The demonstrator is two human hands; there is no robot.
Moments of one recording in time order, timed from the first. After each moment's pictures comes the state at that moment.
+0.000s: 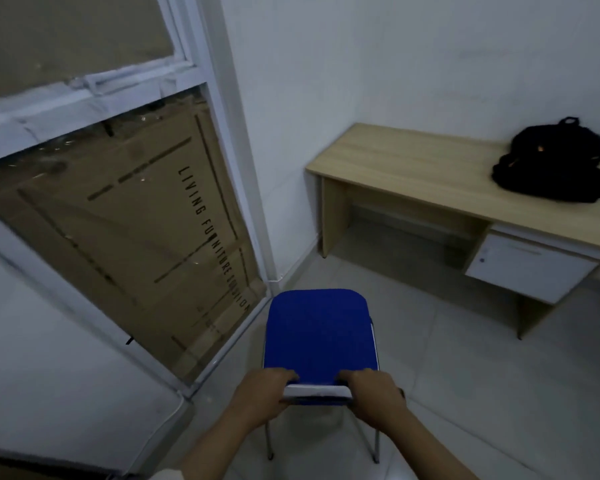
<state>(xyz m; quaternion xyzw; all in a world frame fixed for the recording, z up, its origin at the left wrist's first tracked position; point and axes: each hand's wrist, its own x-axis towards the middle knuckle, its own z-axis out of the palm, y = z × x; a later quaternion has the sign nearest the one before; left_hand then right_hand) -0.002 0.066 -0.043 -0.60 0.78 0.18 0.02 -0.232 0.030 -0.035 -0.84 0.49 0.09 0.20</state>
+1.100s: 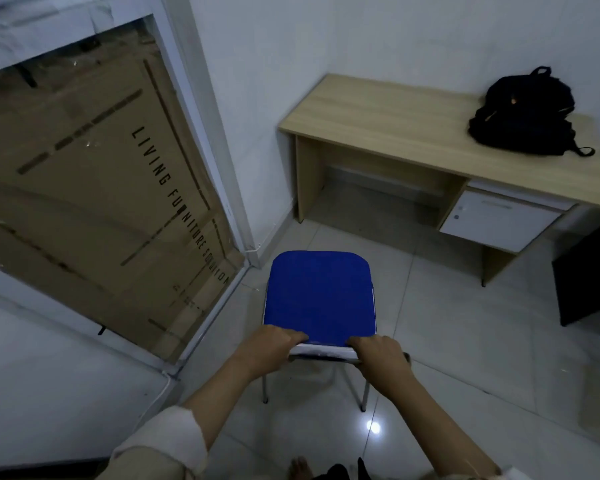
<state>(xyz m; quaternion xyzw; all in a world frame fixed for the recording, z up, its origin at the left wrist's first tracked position) 0.013 0.013 -0.040 -0.46 0.87 0.18 0.04 -0.220 0.026 -0.044 -0.80 0.57 0.08 0.16</state>
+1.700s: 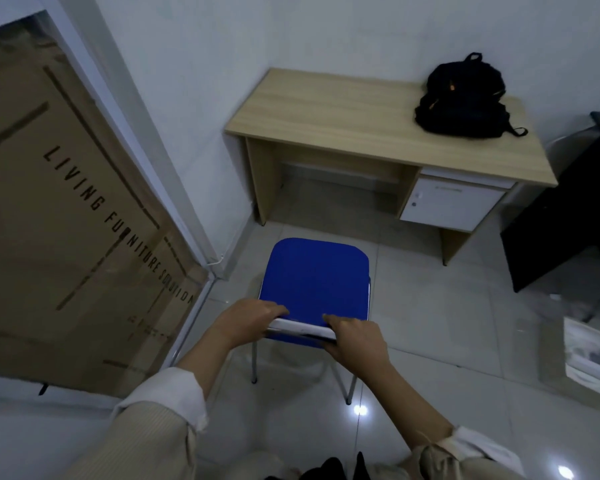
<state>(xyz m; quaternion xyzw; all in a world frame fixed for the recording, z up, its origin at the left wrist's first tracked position) 0.002 -0.098 -0.045 -0.38 0.91 0.13 0.08 -0.226 -0.018 -0.039 -0.77 0.63 -0.06 0.13</state>
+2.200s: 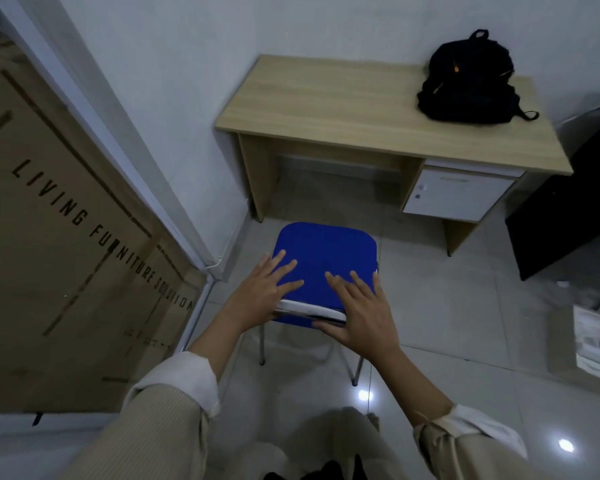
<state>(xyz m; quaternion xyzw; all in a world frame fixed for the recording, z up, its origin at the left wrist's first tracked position) -0.012 -0.177 -0.050 -0.34 0.94 -0.03 0.03 -0.236 -0.086 -0.049 -0.76 0.63 -0.11 0.04</state>
